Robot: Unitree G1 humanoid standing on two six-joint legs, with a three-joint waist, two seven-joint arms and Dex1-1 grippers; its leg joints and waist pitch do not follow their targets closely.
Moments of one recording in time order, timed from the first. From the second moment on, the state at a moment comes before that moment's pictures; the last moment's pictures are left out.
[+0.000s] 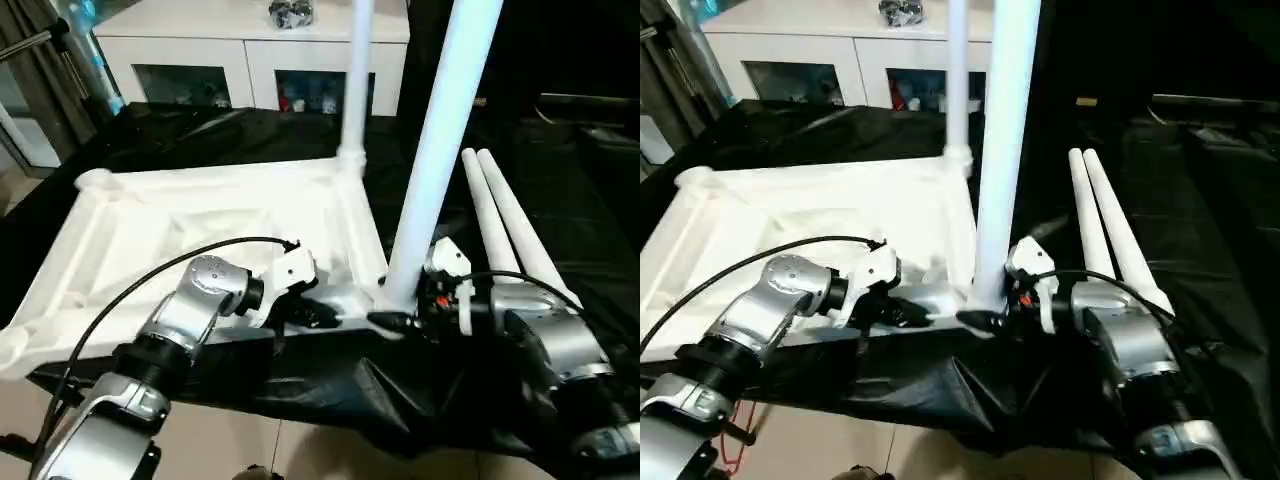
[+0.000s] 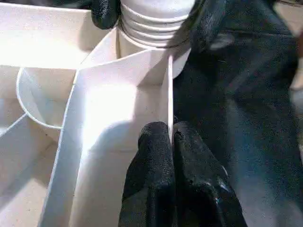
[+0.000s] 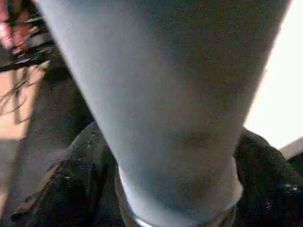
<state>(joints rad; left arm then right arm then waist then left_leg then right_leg) -0.58 0.34 -0.33 0.52 -0.01 0.17 -1.32 -0.40 -0.44 0.19 0.34 0.20 0.28 1.22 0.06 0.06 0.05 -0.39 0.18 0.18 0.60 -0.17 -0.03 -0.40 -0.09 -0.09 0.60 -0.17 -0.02</state>
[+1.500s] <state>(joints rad) -0.65 0.15 -0.26 0.63 0.05 0.24 -0.91 -0.47 -0.30 0.04 0.54 0.12 0.16 0.75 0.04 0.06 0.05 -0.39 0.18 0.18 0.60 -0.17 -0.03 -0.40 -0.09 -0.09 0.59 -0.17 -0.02</state>
